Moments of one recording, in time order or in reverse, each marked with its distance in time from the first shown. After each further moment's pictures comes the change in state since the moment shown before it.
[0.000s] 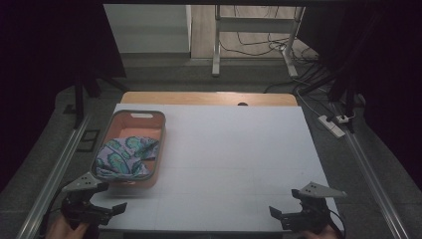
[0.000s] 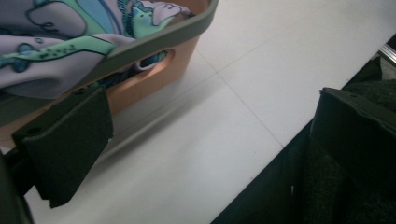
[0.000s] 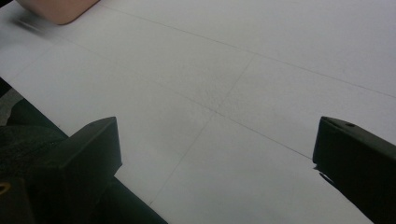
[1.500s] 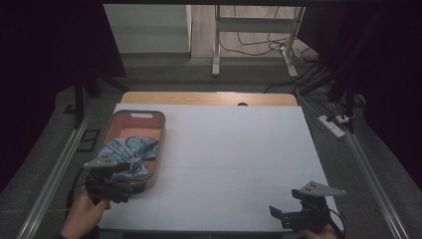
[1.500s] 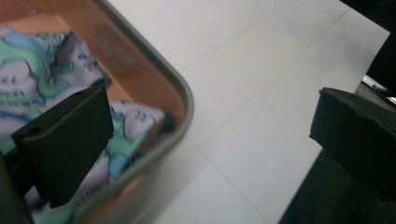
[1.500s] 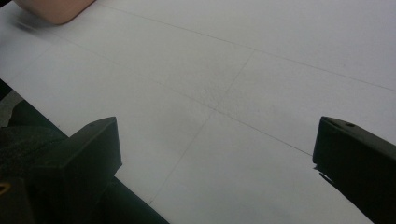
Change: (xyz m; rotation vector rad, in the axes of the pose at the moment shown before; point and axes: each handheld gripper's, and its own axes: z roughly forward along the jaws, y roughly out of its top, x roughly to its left) left arm 0.003 0.058 0.032 -0.099 -0.087 0.050; right arm -0.002 0.000 0.002 0.011 0.003 0.018
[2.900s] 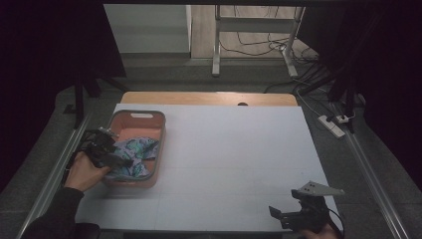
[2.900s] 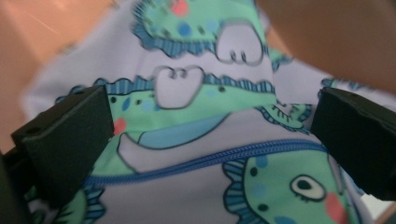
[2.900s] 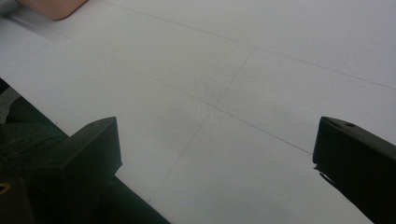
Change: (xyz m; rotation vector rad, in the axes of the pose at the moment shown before) left arm 0.113 0.024 0.034 0.441 0.158 -0.064; right arm 0.001 0.000 0.001 0.014 -0.003 -0.008
